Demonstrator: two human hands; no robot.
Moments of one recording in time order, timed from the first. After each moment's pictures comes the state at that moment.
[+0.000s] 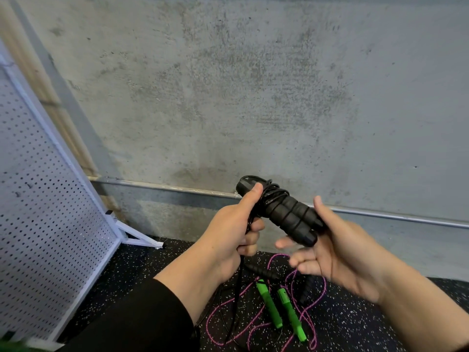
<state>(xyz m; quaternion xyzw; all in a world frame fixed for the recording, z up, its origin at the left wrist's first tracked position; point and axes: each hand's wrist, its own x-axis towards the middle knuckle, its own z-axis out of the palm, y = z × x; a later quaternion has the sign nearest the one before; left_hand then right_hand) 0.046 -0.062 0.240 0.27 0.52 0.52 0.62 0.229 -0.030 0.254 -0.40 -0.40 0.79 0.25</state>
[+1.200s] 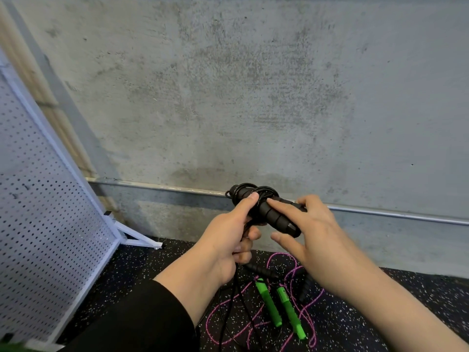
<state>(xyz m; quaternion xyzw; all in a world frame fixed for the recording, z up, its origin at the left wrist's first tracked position) 0.047 -0.063 0.232 0.22 0.56 0.49 0.63 0.221 -0.030 0.235 -0.44 -0.86 0.14 0.20</state>
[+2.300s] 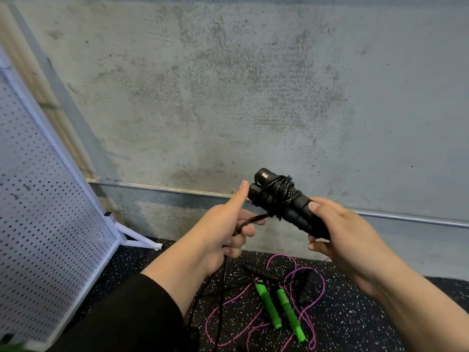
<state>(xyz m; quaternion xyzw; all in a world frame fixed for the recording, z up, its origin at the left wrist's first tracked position) 0.029 -0.059 0.243 0.30 0.59 0.43 0.61 0.234 -0.022 0.248 -0.49 -0.52 0.59 0.38</state>
